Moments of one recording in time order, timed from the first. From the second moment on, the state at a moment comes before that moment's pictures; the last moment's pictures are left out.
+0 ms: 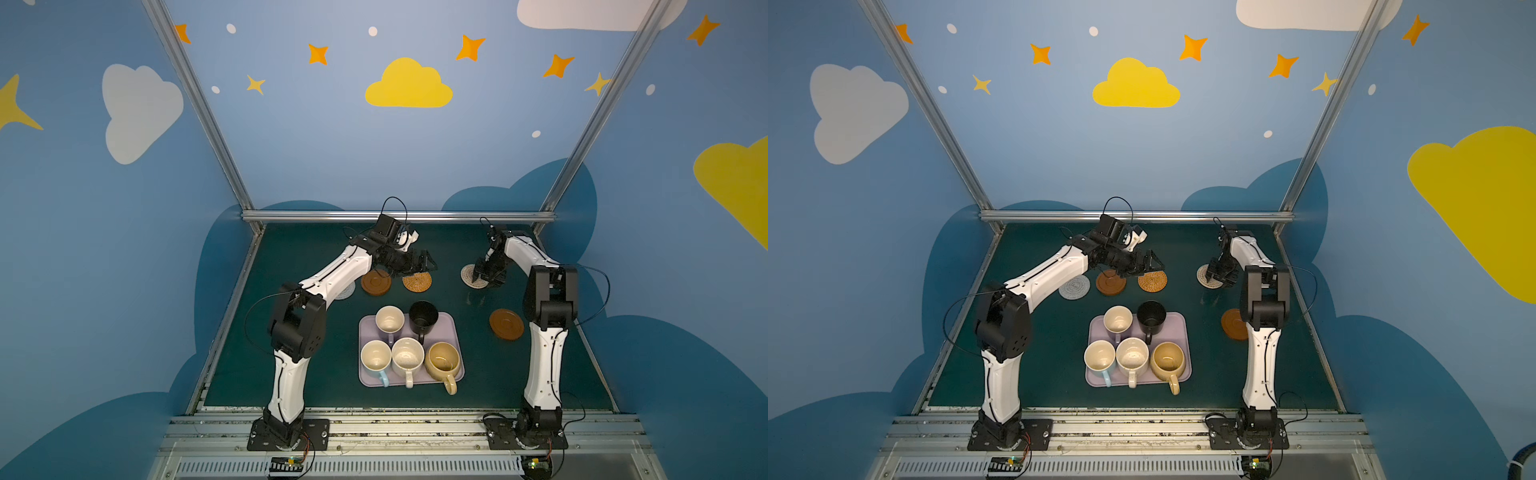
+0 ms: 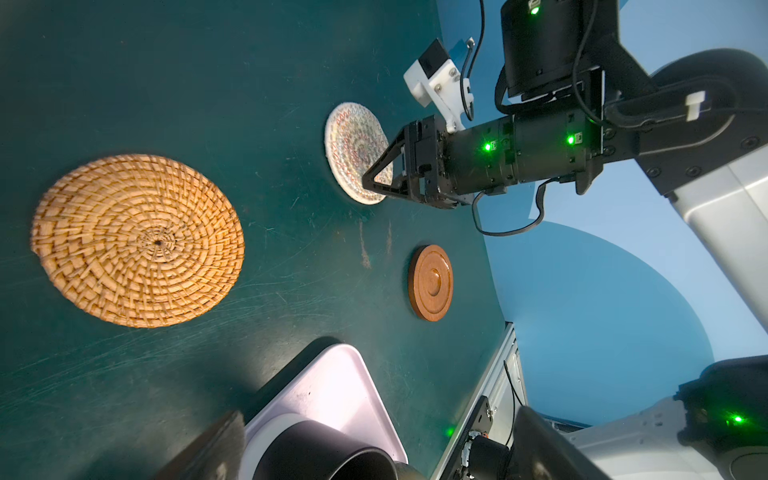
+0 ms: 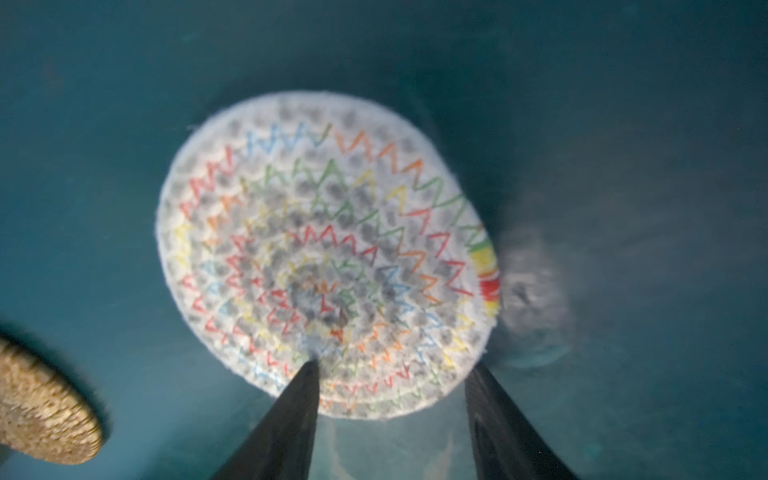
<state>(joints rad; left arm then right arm) -0.52 2.04 1.78 -0.59 0.65 -0.51 0.08 2.30 1.89 -1.06 -0.15 0.37</state>
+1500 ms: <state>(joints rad) -0.50 1.97 1.57 -0.35 0.61 -0.61 0.05 2.48 2.22 -1.16 -0.15 0.27</state>
